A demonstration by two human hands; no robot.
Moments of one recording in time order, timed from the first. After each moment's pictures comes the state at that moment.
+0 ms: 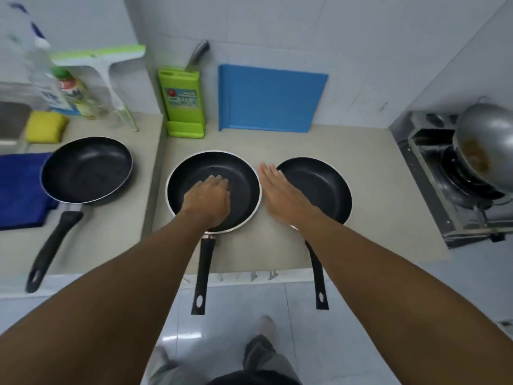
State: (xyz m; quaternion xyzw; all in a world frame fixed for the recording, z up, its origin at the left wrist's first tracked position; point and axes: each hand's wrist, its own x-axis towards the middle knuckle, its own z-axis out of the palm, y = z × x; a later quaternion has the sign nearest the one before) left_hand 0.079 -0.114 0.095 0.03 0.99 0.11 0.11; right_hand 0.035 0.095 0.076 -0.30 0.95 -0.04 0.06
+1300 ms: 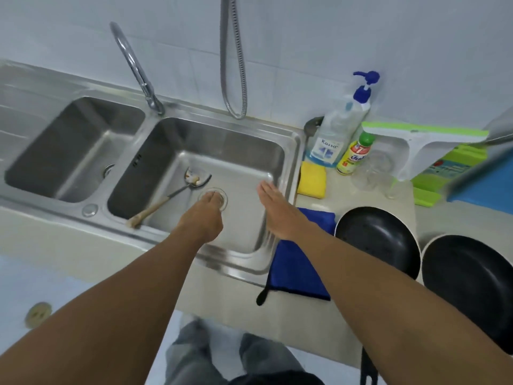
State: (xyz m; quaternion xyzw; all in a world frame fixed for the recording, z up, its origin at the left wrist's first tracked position) left_hand 0.126 -0.806 0.065 -0.21 0.94 0.19 0.19; right_hand 0.021 -0.615 0.042 -0.39 0.88 -0.16 0.22
